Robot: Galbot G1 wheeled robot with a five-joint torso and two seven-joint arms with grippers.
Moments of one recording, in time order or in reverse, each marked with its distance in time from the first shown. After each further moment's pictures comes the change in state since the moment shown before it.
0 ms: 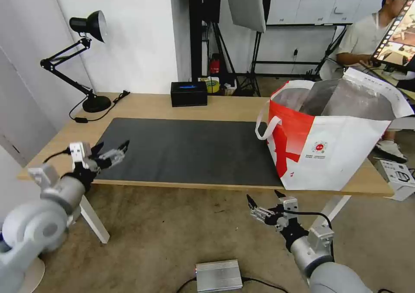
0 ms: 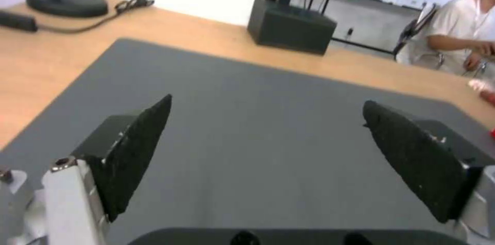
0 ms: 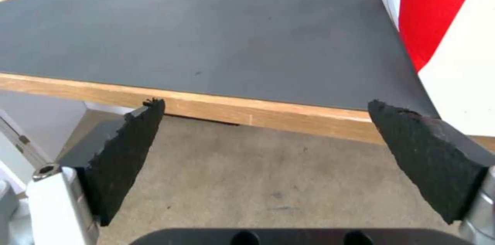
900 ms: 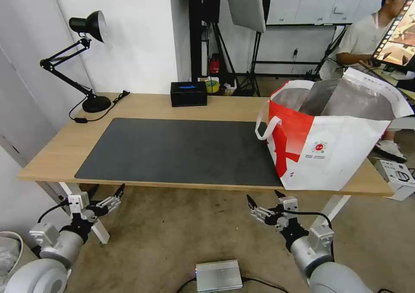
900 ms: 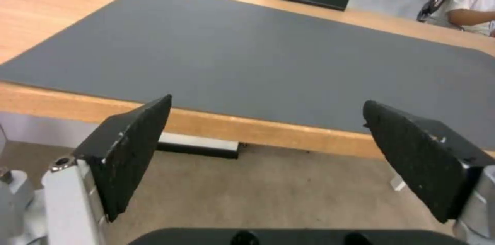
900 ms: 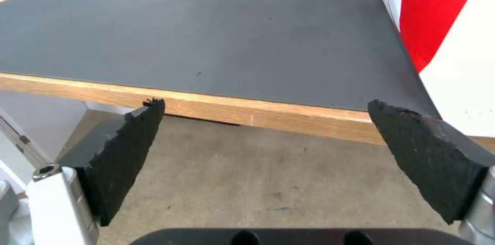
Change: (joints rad) left arm 0.231 -0.189 -0.035 0.090 0.247 -0.179 0.185; right arm 0.000 0.000 0.000 0.000 0.000 0.000 0.000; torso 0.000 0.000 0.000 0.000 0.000
